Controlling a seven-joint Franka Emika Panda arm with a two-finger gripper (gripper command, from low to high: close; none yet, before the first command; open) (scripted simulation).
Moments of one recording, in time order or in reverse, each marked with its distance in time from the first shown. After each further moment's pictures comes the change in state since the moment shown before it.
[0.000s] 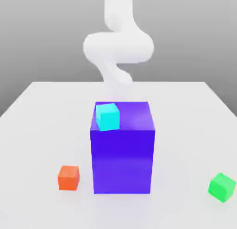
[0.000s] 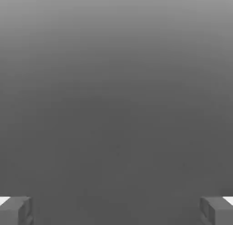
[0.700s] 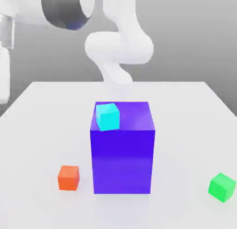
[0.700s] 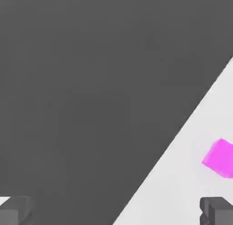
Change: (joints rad) arm -0.303 0.768 -0.106 0.116 -0.002 0.166 0.538
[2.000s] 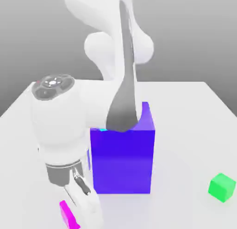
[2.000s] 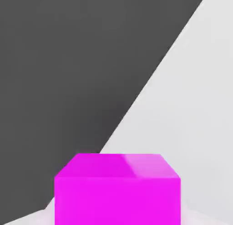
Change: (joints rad) arm 0.210 0.224 0.203 -0.147 0.034 0.117 0.115
